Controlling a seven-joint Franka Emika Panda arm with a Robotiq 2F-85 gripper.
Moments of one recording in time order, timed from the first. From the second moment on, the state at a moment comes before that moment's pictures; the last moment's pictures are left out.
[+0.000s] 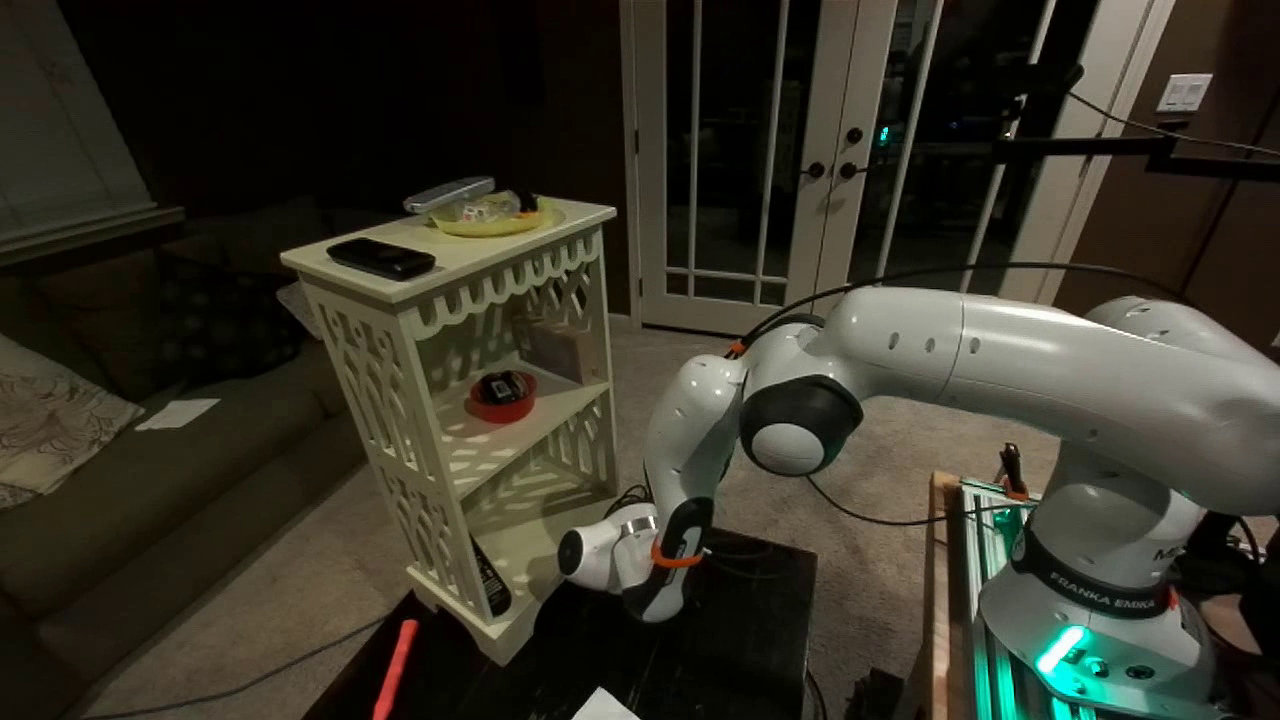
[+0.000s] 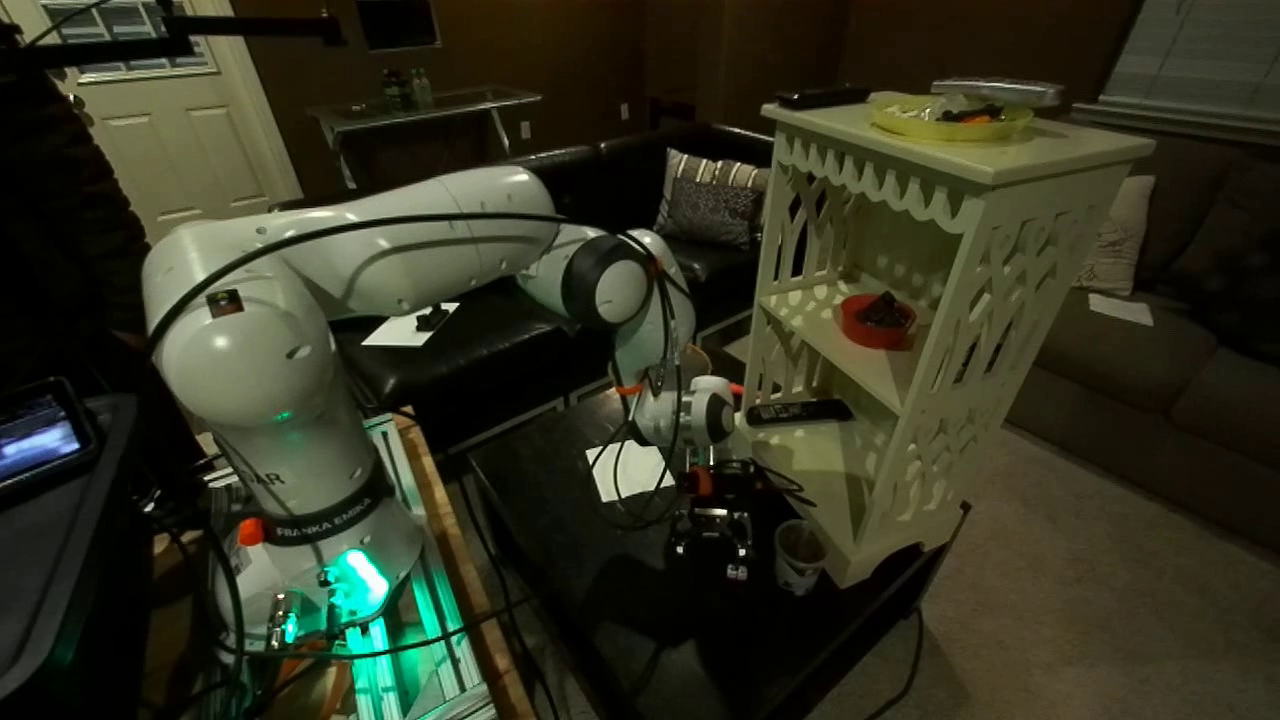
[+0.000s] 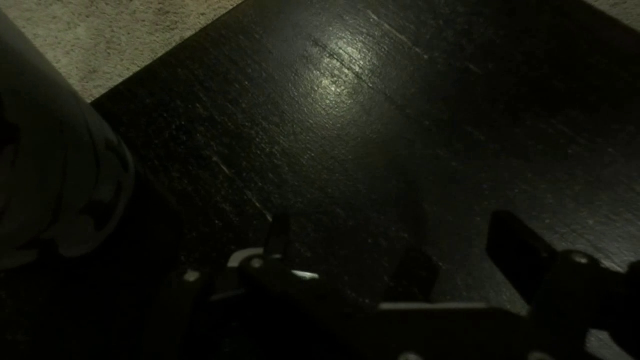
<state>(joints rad) 0.14 1.48 -0.10 -1.30 -0.61 2.18 -0.28</state>
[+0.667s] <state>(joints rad) 0.13 1.48 -0.08 -1.29 -0.61 2.22 -0.32</state>
